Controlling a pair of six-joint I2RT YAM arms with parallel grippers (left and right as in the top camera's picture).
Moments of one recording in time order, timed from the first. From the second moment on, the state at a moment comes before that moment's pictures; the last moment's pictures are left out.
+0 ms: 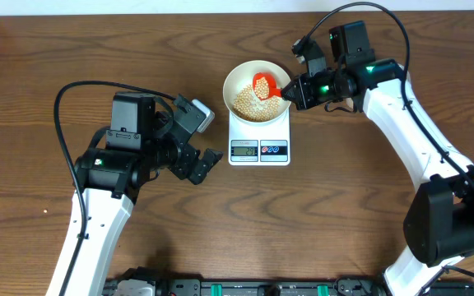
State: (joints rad) left arm -0.16 1.18 1.09 -0.86 0.46 0.41; right arm 0.27 1.85 1.53 -0.69 -0.59 0.01
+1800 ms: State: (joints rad) left arm -0.16 1.18 1.09 -0.86 0.46 0.41; right arm 0.28 1.85 1.53 -0.69 -0.53 -0.09
